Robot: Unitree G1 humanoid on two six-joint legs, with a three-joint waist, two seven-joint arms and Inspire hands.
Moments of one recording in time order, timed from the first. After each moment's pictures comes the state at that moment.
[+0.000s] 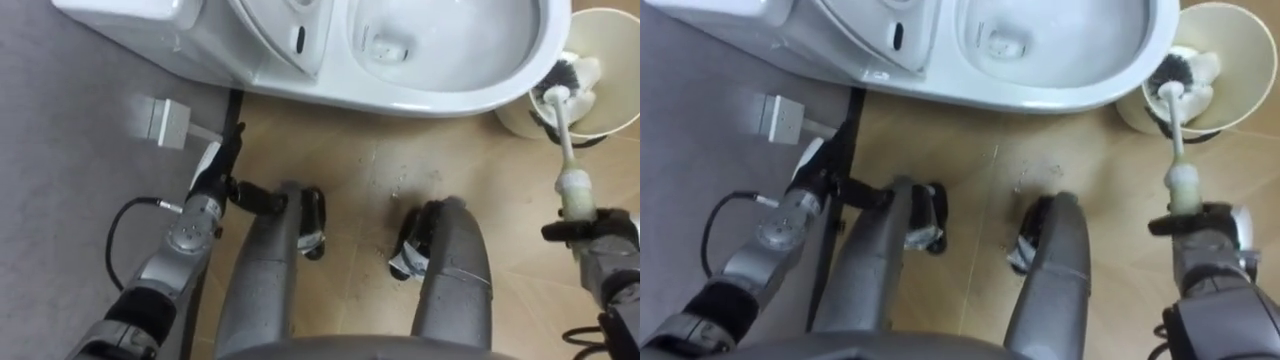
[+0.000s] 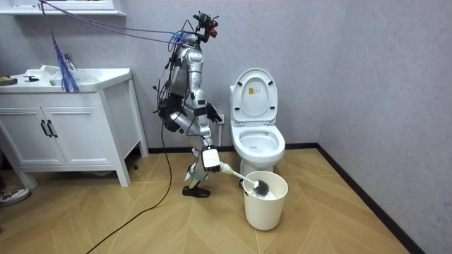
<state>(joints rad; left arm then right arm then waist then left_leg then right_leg) -0.08 0.27 -0.32 0.62 -0.01 -0.01 0.11 -0.30 -0.52 0.21 1.36 0.38 0.05 -0.28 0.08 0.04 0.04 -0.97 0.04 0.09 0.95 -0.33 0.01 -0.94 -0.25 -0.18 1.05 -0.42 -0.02</state>
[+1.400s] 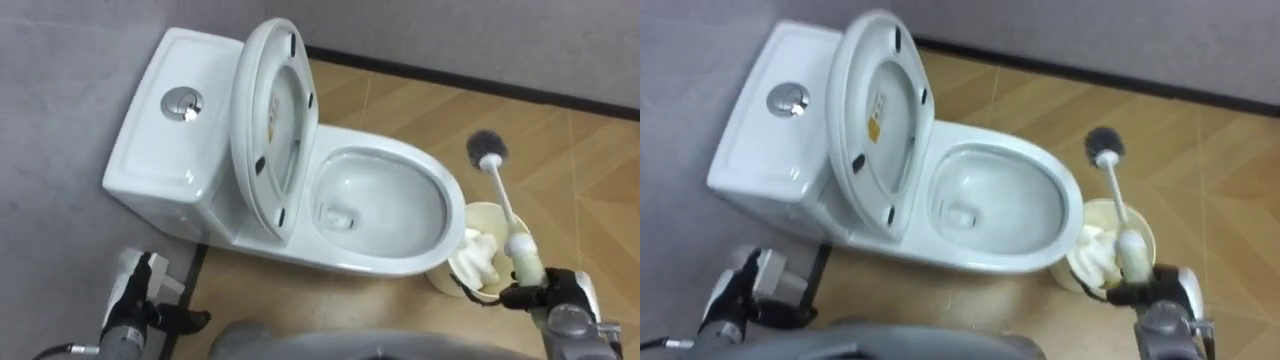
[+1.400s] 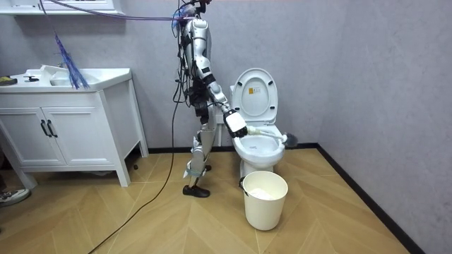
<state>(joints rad) 0.41 0.25 0.06 0.55 0.23 -0.04 0.11 0.10 -0.37 0.04 0.98 -0.14 0.03 -0.27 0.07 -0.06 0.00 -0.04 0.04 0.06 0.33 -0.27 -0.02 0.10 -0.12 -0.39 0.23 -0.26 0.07</state>
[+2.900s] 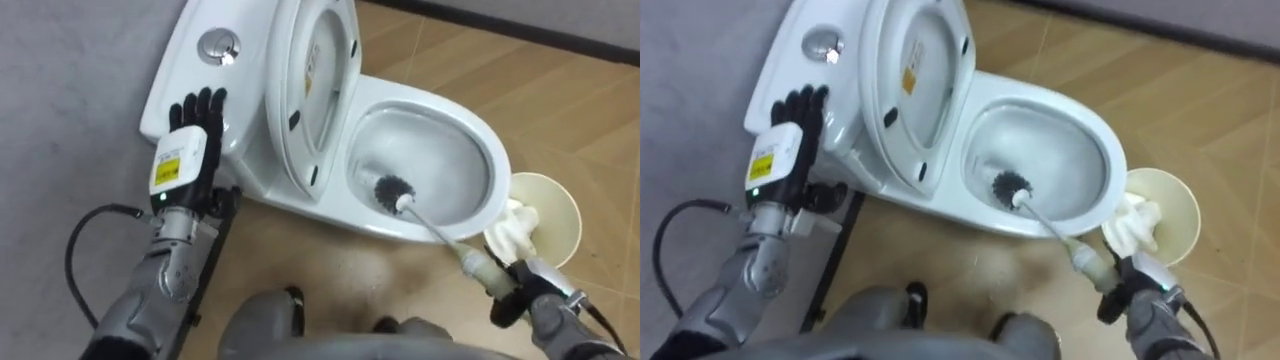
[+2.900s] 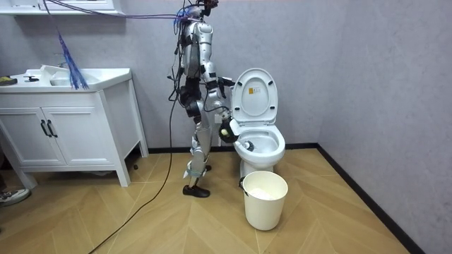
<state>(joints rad) 0.09 0.35 -0.26 0.40 0.74 -0.16 0.42 -0.12 -0.43 0.26 1.24 -0.55 -0.05 -0.21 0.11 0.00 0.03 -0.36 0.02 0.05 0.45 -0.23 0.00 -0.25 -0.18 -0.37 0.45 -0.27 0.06</state>
